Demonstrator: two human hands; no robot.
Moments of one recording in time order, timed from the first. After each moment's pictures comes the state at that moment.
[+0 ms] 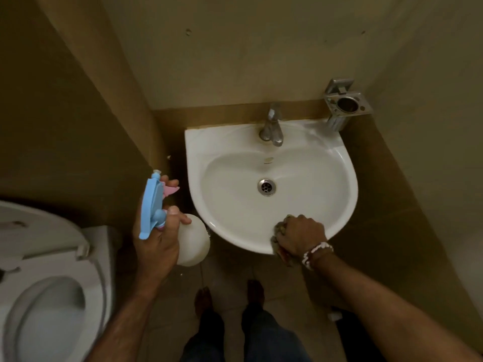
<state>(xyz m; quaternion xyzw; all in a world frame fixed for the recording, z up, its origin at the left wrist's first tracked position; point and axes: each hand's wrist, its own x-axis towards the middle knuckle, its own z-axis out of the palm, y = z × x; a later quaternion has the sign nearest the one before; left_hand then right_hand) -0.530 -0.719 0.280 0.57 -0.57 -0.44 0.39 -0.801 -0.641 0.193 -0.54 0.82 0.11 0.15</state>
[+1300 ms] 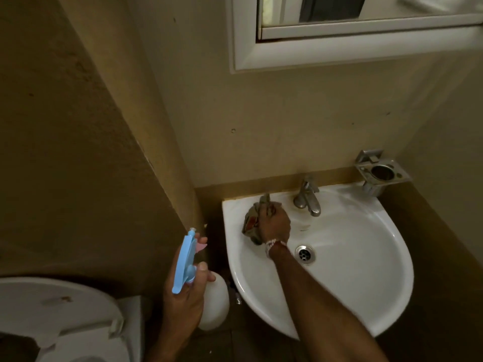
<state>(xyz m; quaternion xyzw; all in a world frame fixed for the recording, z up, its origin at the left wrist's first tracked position) -0.516 -0.789 0.304 0.53 -0.53 -0.47 0.47 -0.729 -0.879 0.183 -0.24 0.84 -0.45 0.20</state>
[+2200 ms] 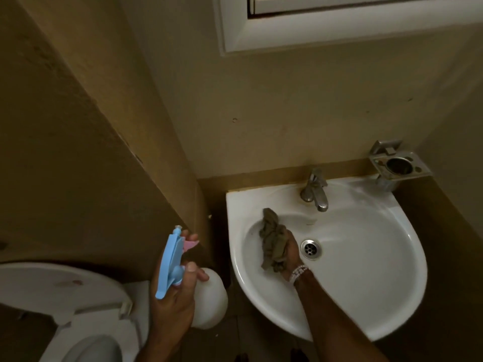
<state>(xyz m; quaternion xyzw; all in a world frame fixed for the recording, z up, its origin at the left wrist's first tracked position) -0.515 -0.776 0.319 0.57 -0.60 -0.40 0.39 -0.749 -0.815 0.121 -0.03 0.47 -0.58 0.66</state>
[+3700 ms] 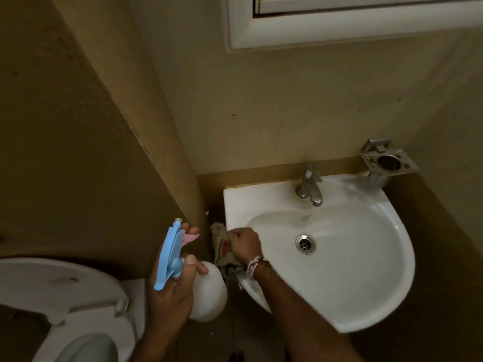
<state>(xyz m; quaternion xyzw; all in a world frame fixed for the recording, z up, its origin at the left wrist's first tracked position) -0.511 -0.775 0.322 0.56 -0.57 -0.41 0.43 -0.661 -0.840 0.173 -0.39 0.77 -0.31 0.40</state>
